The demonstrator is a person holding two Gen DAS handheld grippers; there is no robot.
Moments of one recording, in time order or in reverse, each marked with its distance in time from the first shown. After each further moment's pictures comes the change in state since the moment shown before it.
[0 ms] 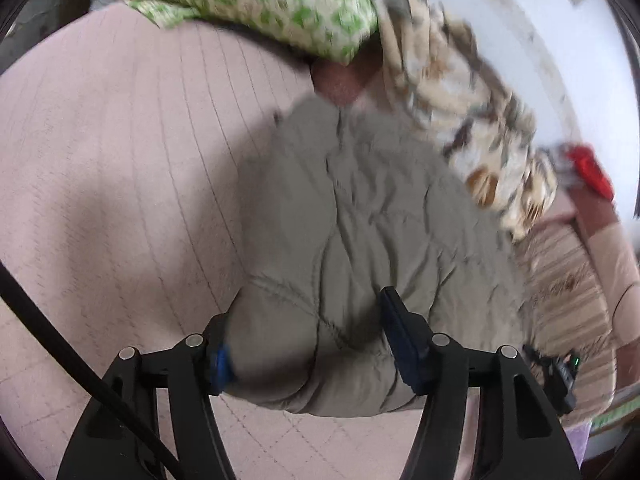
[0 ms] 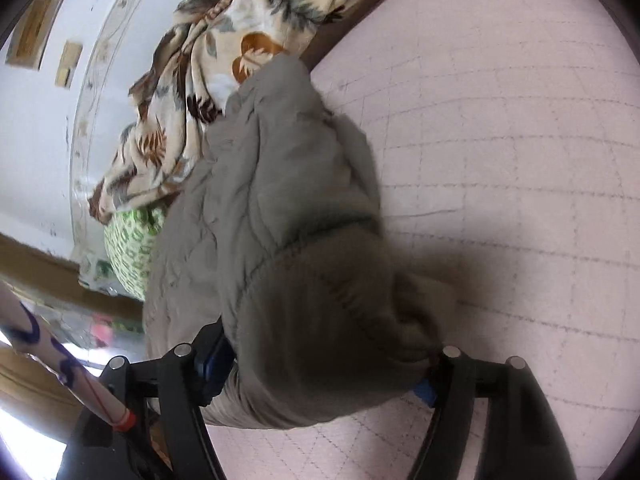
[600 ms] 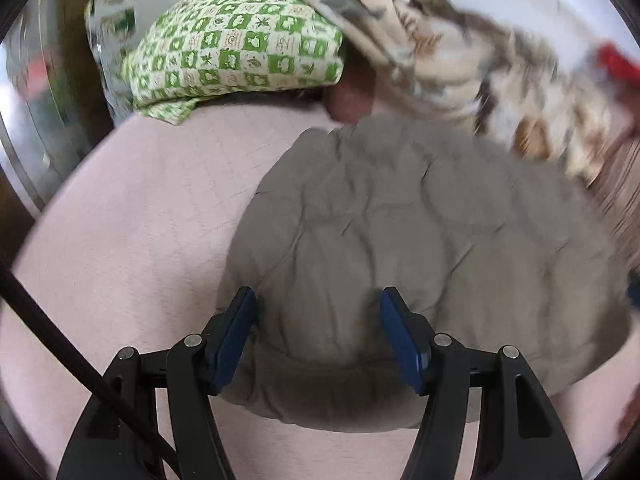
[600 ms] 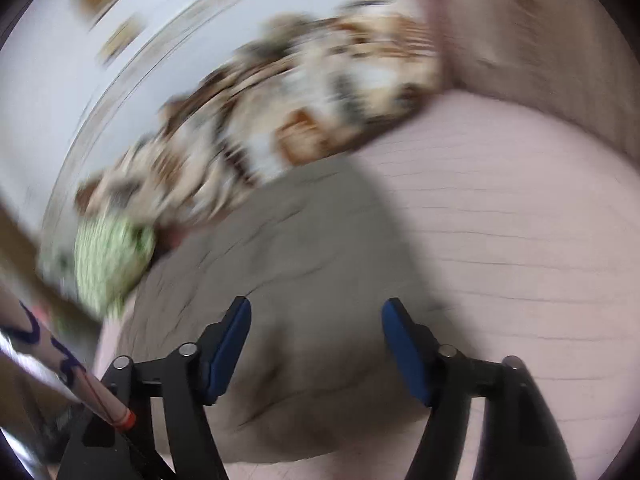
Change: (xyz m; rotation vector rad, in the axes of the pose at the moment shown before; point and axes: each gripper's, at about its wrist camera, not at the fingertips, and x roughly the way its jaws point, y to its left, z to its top) left arm 0.024 -0.077 -0.028 0.362 -0.103 0.442; right arm -0.019 0.106 -0.026 -0.350 -0.273 -0.187
